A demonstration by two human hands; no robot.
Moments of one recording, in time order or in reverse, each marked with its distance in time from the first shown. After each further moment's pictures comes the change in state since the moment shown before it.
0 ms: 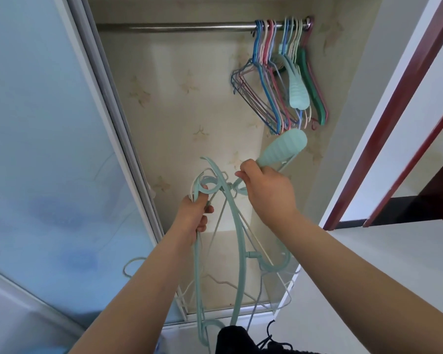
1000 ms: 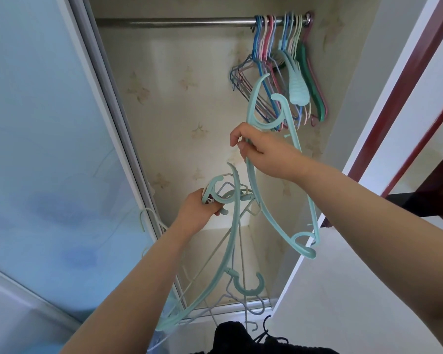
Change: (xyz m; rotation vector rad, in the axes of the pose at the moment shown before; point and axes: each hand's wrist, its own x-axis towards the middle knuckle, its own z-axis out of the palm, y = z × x) left_hand -0.009 0.000 -0.003 0.522 -0.080 0.340; right_hand 0.067 0.022 -0.028 0.500 -0.602 0.013
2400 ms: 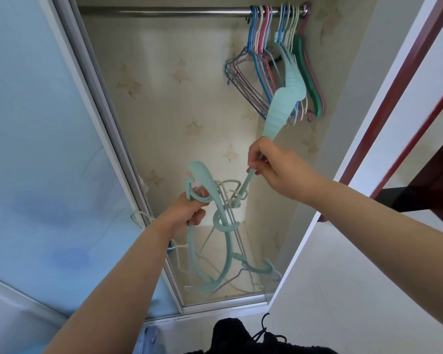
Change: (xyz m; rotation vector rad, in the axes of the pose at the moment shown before) left_hand 0.012 -0.013 -0.012 -0.487 -0.285 -0.072; right_hand -0.042 0.017 0.005 -0.031 0.081 -0.036
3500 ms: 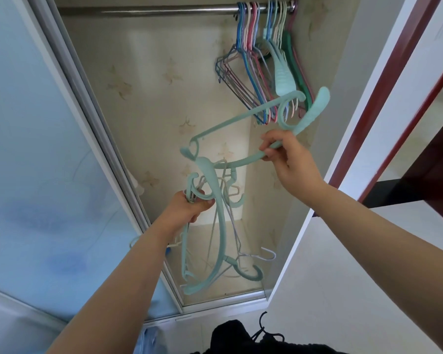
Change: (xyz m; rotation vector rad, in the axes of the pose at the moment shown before) left_hand -0.001 -0.001 0.009 0.163 0.090 0.066; right_hand -0.016 0.033 0.006 0.160 0.394 0.034
